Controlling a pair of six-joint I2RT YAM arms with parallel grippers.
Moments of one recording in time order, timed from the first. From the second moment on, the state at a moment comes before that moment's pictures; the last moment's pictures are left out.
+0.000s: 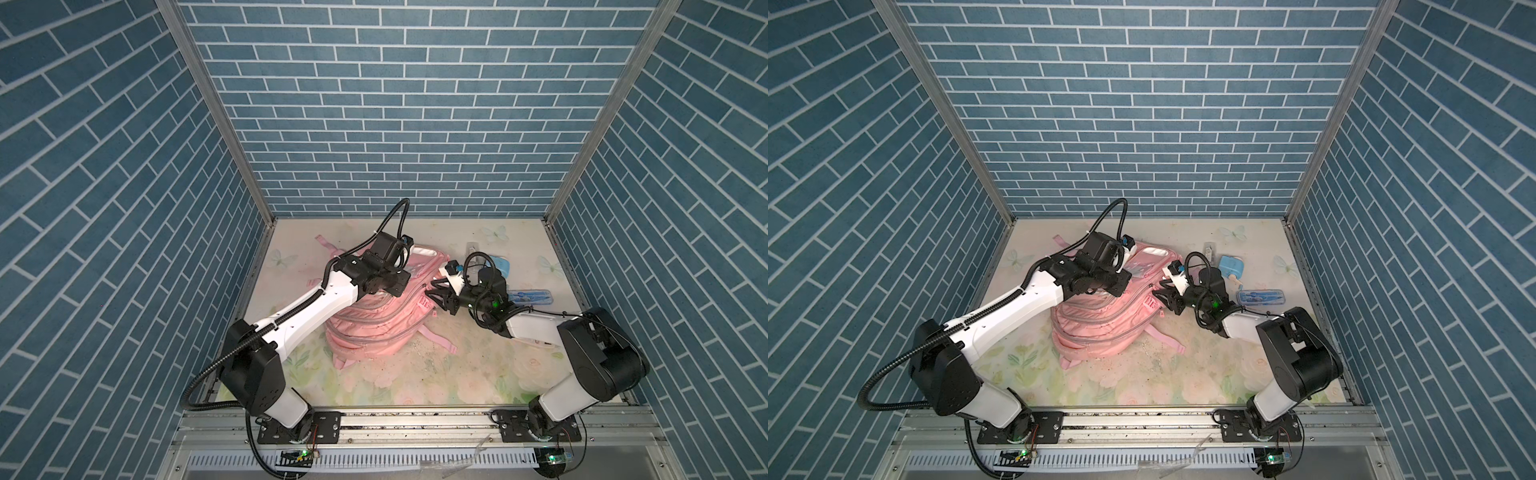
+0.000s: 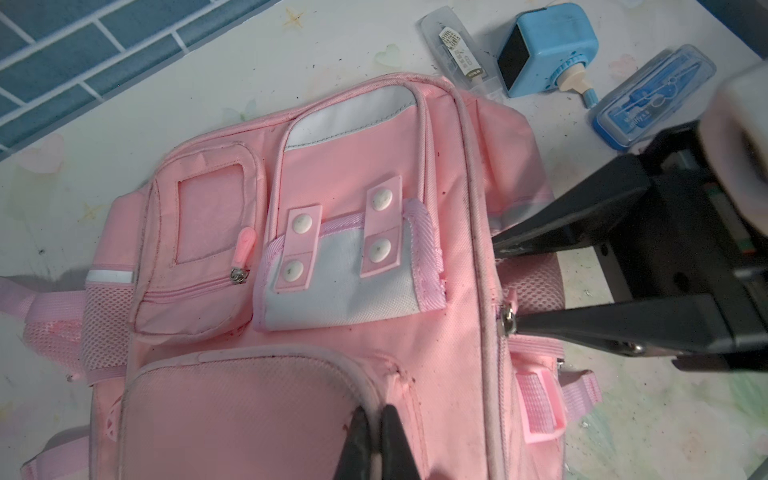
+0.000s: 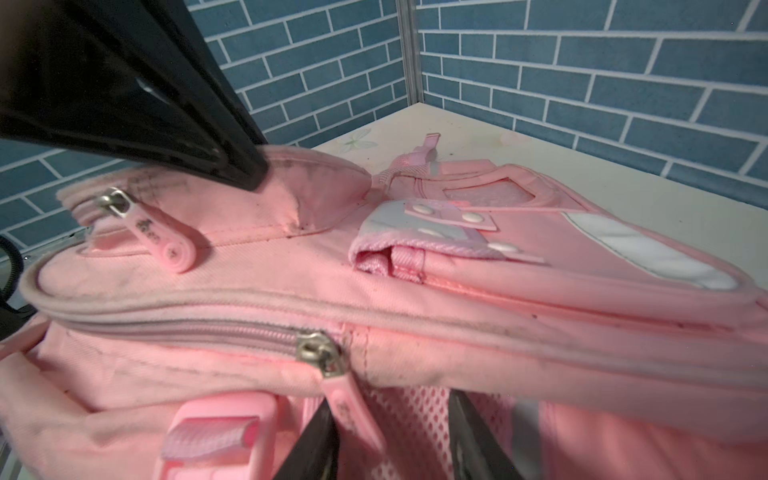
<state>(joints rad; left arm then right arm) -0.67 1.54 1.34 -0.67 0.00 -0.05 0.50 1.60 0.64 0.63 -0.66 -0.05</state>
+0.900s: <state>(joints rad) -0.64 1.53 1.30 -0.63 0.03 -0.08 0.53 1.61 0.59 0.75 -0.76 -0.01</state>
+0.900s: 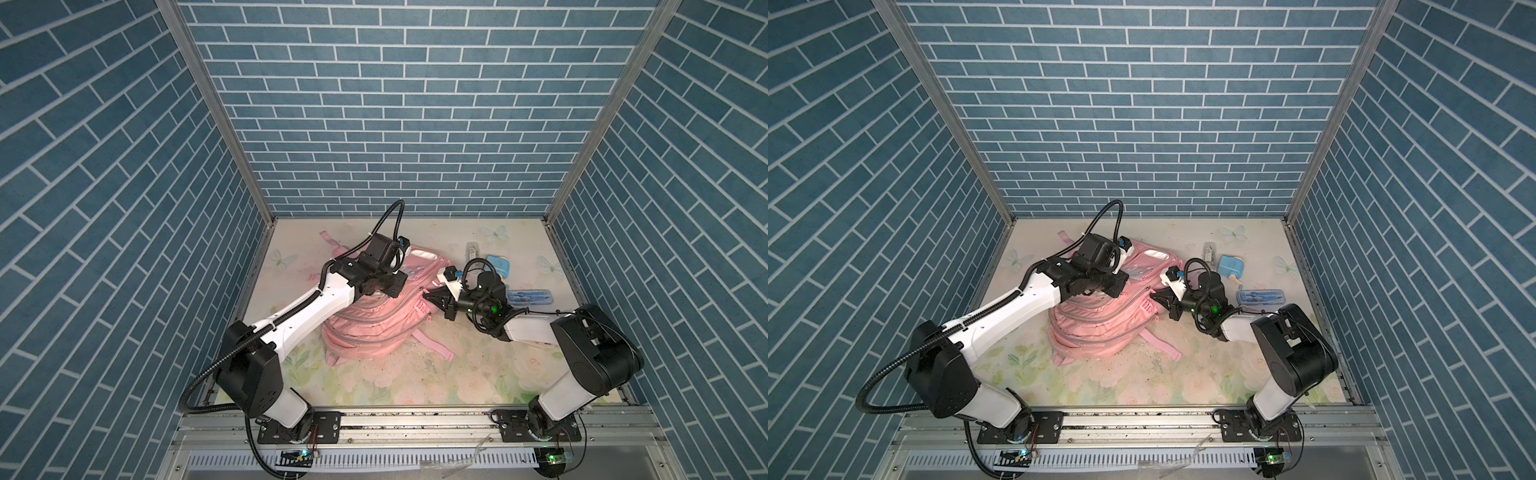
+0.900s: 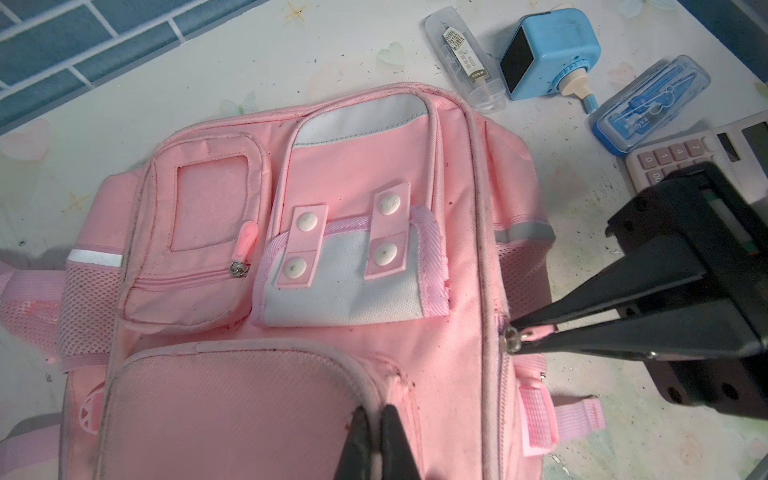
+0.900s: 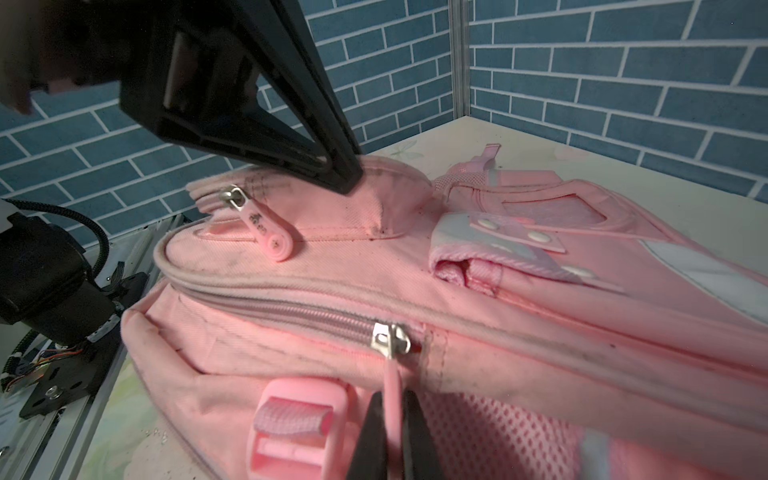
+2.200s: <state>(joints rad) -0.57 1.53 1.21 -0.47 0.13 -0.65 0.69 1.46 0.70 0.34 -0.31 -0.09</state>
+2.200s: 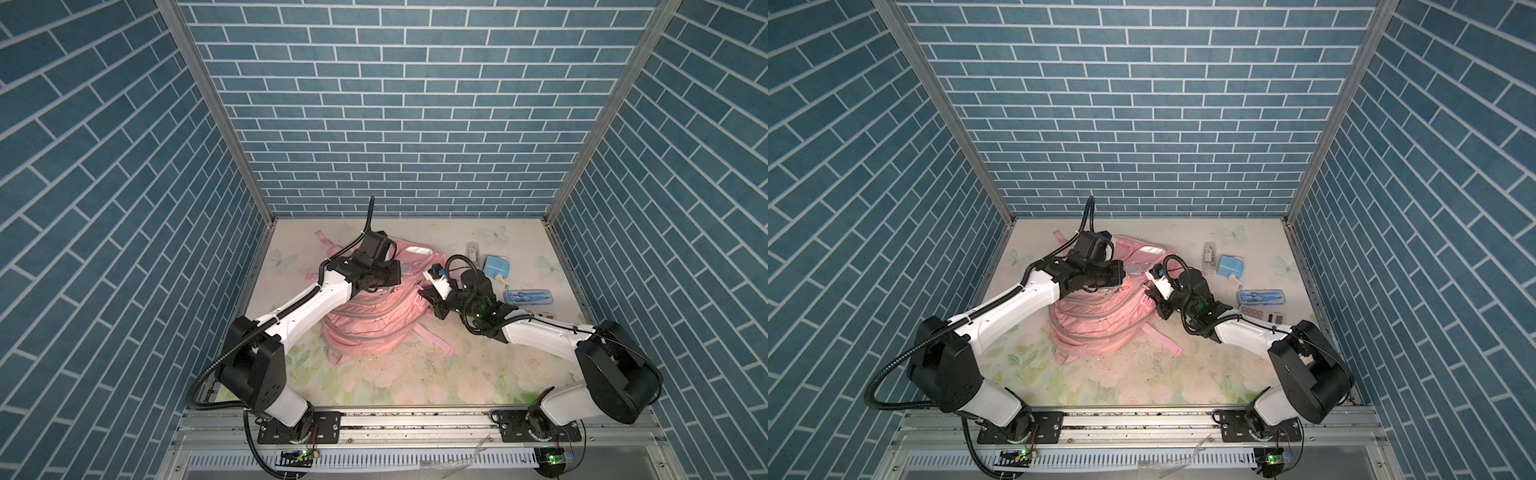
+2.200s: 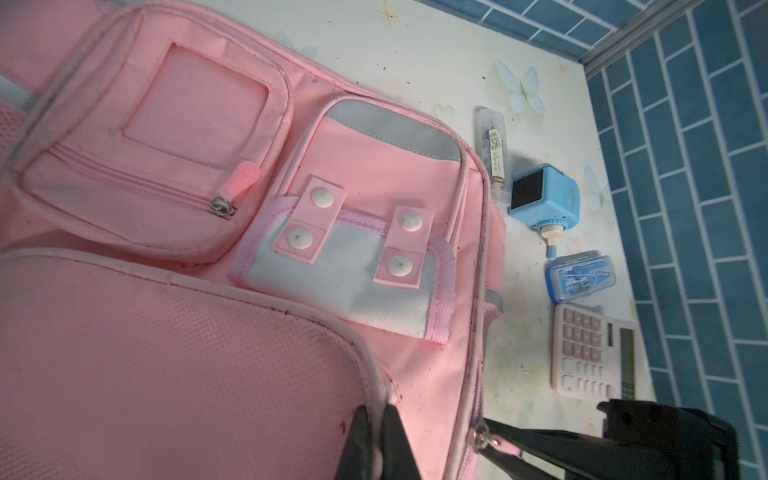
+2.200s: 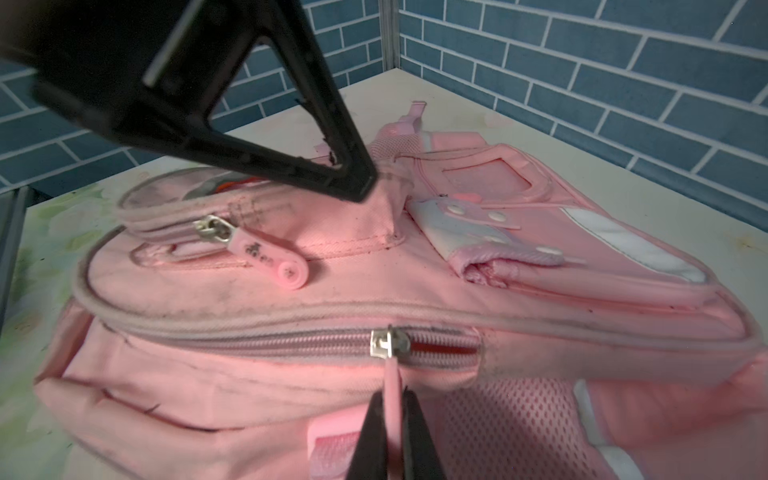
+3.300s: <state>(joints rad) -0.61 1.49 1.07 -0.19 0.13 -0.99 0.66 1.38 0.88 -0.14 -0.27 -0.26</state>
